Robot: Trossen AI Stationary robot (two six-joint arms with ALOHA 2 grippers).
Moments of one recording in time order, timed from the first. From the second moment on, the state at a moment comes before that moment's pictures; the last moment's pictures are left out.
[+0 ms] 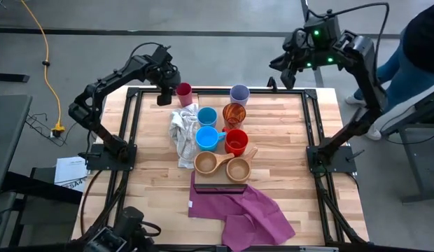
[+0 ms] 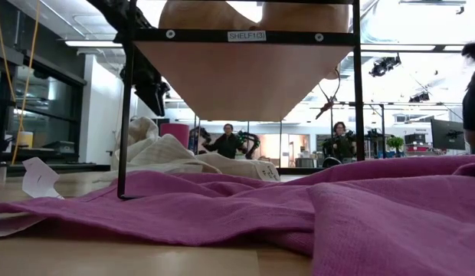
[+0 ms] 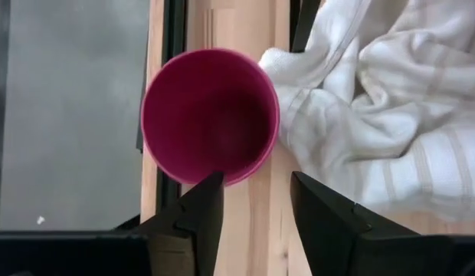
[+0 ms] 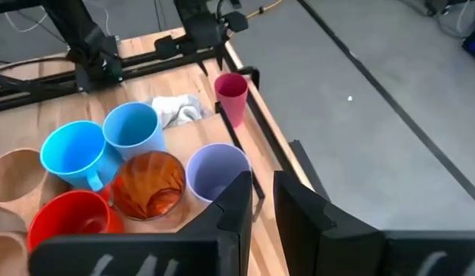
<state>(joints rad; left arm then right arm) 1.06 1.59 1.33 -0.95 0.21 0.92 -0.63 1.56 2.33 -1.41 -0.19 -0.19</state>
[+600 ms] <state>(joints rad) 1.01 1.66 1.33 -0.93 0.20 0.95 -0.64 1.54 2.33 -1.39 -0.20 -0.21</state>
